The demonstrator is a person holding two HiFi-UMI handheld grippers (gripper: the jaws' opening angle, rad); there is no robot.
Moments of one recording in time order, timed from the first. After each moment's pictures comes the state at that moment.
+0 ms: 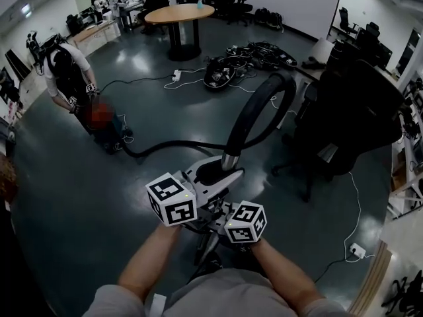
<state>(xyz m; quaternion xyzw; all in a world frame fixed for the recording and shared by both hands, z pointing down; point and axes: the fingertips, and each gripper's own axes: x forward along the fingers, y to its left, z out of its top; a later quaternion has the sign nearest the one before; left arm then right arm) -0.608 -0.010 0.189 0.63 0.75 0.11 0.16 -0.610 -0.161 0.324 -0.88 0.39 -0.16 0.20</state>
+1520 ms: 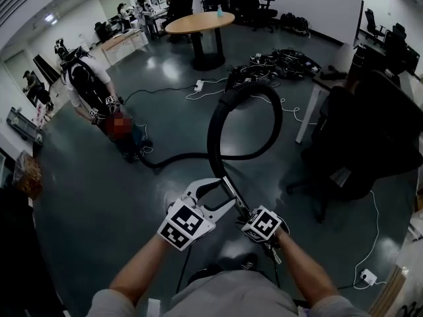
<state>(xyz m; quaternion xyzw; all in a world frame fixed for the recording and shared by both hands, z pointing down) -0.589 0.087 0.259 0.72 0.65 0.11 -0.22 -0.632 0.063 0.469 -0.83 0.33 -0.45 -0.03</state>
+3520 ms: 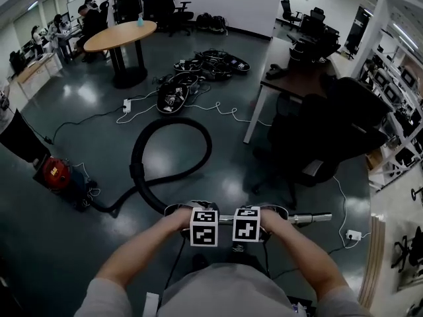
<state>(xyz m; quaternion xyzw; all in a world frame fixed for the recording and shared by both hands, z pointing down) -0.462 0.057 0.448 0.25 0.79 0.09 -0.56 -0.499 0.079 0.449 -0.69 0.24 -0.64 -0.24</state>
